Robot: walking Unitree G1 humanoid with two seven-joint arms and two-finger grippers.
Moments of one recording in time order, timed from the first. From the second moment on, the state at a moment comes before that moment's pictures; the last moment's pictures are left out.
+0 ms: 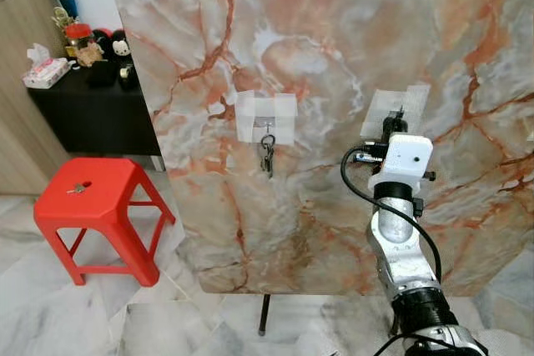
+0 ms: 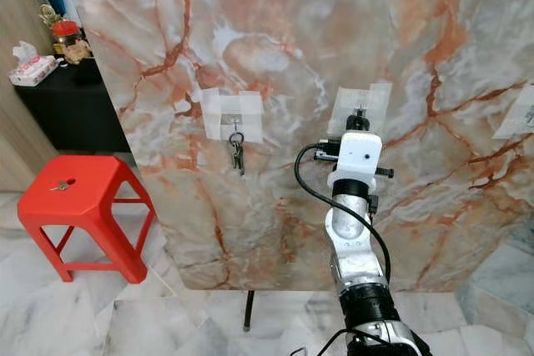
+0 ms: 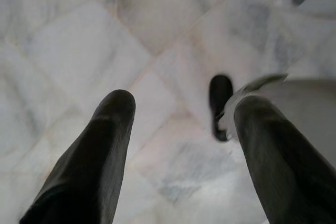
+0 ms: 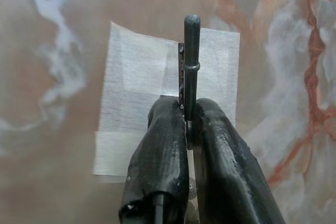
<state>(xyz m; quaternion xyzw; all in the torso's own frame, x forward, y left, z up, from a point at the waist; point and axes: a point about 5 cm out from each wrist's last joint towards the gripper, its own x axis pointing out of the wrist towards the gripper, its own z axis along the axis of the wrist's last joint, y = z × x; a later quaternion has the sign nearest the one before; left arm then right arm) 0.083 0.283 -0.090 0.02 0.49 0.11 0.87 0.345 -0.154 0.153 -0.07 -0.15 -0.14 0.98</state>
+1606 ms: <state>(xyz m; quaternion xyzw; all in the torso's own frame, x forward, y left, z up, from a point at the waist) 0.080 0.279 -0.091 0.03 0.49 0.10 0.87 0.355 -0.149 0.150 -0.16 -0.15 -0.03 0.98</state>
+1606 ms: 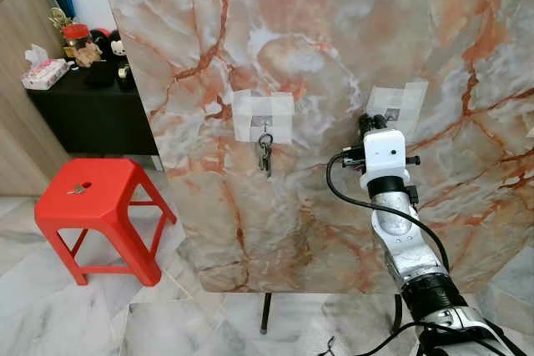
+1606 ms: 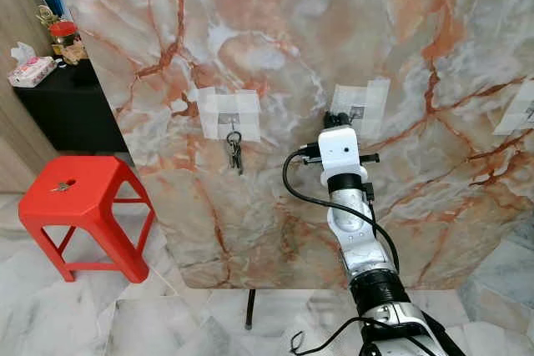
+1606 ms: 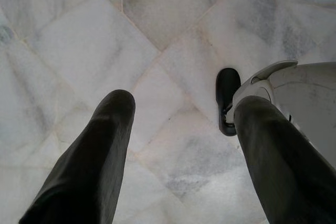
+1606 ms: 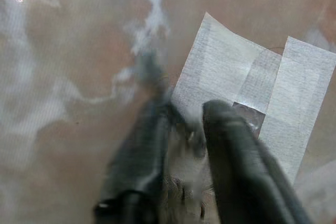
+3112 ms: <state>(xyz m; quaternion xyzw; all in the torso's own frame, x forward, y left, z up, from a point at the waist) 0.090 0.268 -0.094 0.02 0.49 0.10 0.86 0.164 -0.218 -0.085 0.04 0.45 -0.08 0.89</state>
